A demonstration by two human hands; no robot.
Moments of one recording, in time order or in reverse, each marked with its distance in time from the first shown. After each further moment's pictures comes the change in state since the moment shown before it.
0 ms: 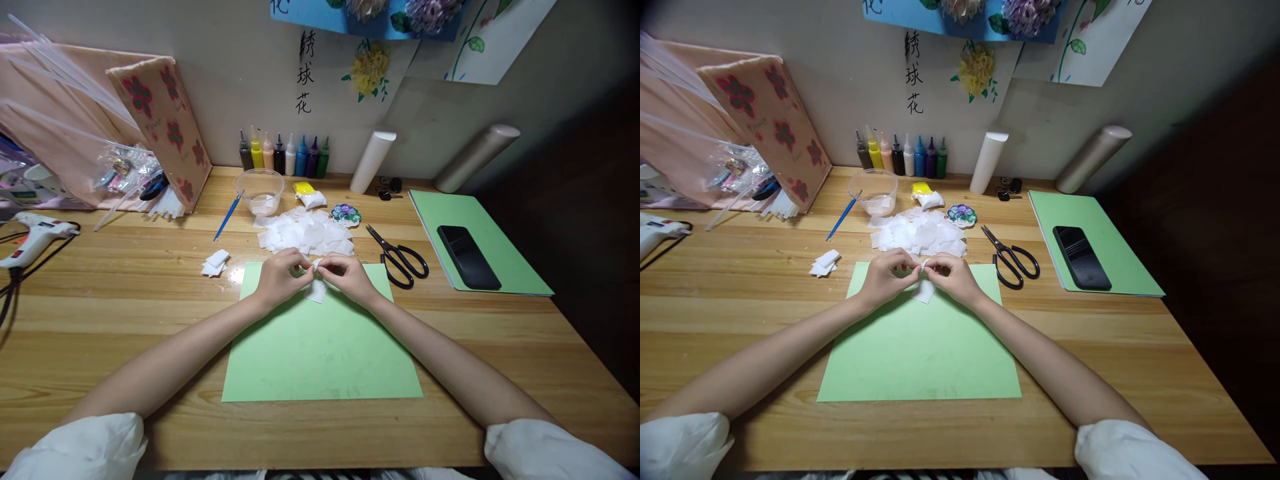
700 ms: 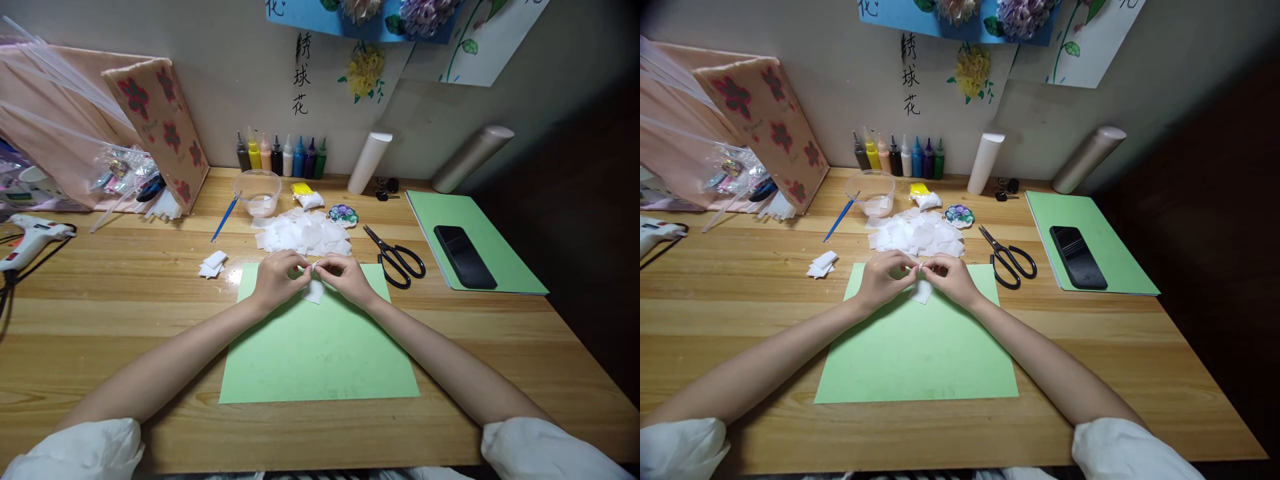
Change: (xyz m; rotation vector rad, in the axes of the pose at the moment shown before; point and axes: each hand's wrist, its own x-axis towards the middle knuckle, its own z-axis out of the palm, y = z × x) left_hand 0.000 0.005 -0.001 0.104 0.027 0.042; right_hand -0.001 -0.002 0.001 -0.037 0.021 -0.002
